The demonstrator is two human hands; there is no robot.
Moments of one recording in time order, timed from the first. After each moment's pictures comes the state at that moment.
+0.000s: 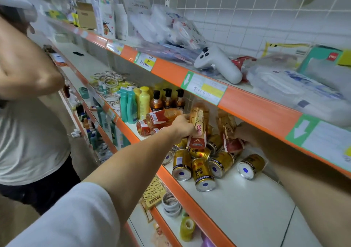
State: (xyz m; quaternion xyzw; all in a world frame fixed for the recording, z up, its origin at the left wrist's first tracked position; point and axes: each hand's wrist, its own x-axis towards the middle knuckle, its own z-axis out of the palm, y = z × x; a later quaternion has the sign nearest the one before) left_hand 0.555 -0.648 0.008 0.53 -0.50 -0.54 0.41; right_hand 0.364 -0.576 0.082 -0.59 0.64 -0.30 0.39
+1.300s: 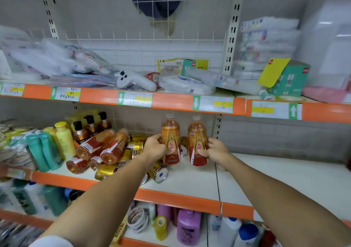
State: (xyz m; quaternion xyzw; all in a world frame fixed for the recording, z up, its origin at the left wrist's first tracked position) left_hand 0.500 -0.550 0.007 0.40 -0.64 -0.57 0.32; right_hand 0.297 -0.426 -0.001 -0.37 0.69 -0.53 0.33
